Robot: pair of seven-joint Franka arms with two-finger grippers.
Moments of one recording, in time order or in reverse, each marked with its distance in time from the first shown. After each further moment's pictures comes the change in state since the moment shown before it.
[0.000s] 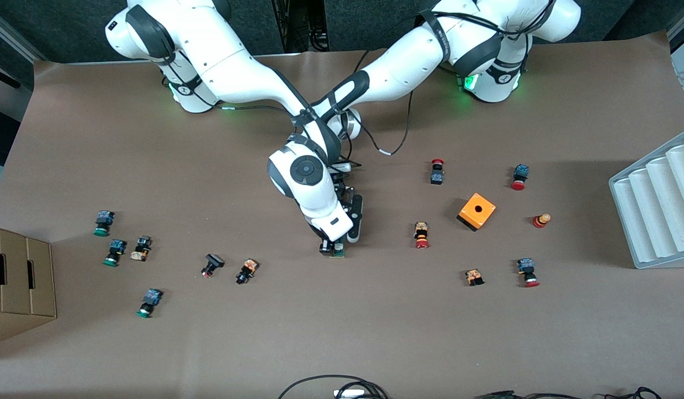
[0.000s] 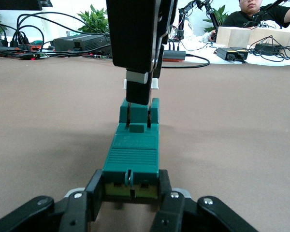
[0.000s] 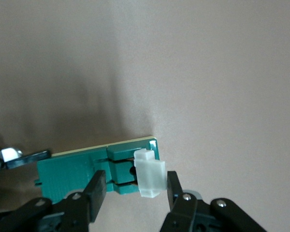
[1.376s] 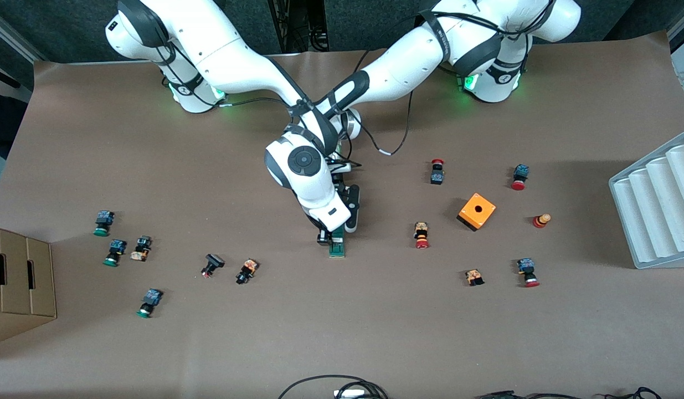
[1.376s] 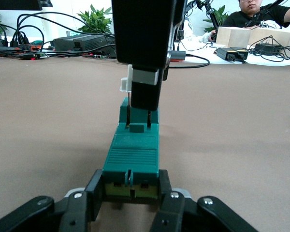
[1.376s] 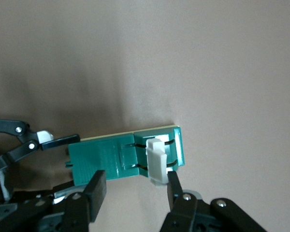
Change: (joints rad) left arm 0.000 0.000 0.000 0.000 0.000 0.000 -0.001; right arm 0.014 -0.071 0.004 -0.094 -0.005 -0.008 -0.009
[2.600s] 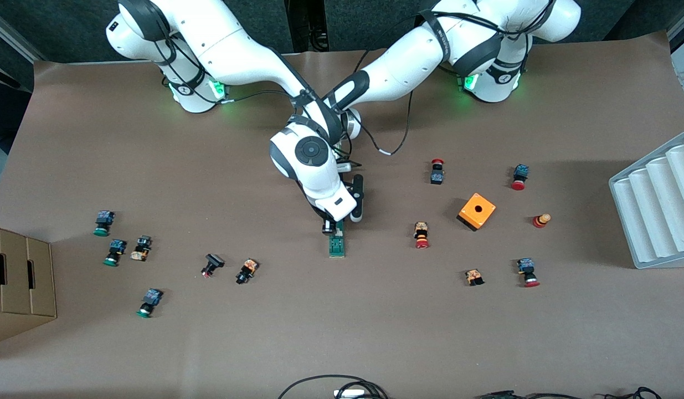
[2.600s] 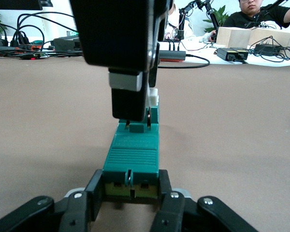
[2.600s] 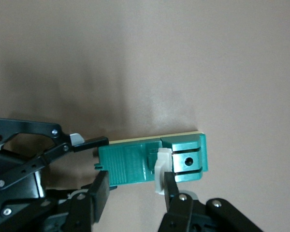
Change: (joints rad) left arm 0.000 0.000 0.000 0.000 0.000 0.000 -0.003; right arm 0.037 -0.025 0.001 -0.026 -0.005 -0.030 0.000
